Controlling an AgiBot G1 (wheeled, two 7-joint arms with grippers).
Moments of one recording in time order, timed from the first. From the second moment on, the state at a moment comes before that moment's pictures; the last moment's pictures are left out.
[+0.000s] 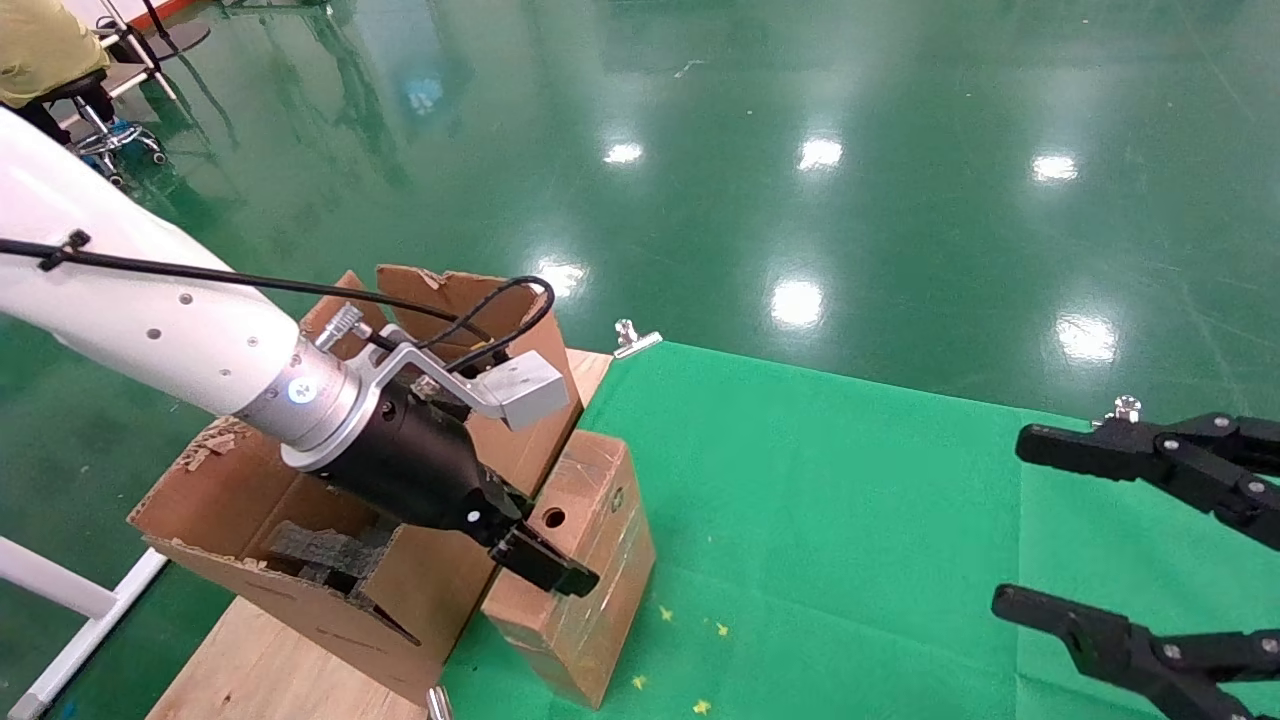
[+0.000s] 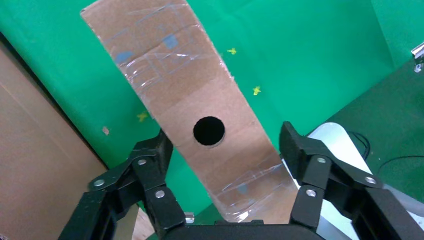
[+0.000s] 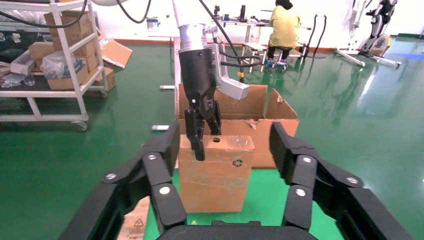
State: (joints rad) left arm -1.79 0.67 1.10 -1.33 1.49 1.54 -1.33; right arm 1.08 -0.60 -0.30 1.28 -0.72 -1.49 0.17
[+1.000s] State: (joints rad) left arm -1.99 0.62 1.00 -1.17 1.47 1.53 -1.13; right arm 1.08 -0.60 -0.30 1.28 -0.72 -1.49 0.17
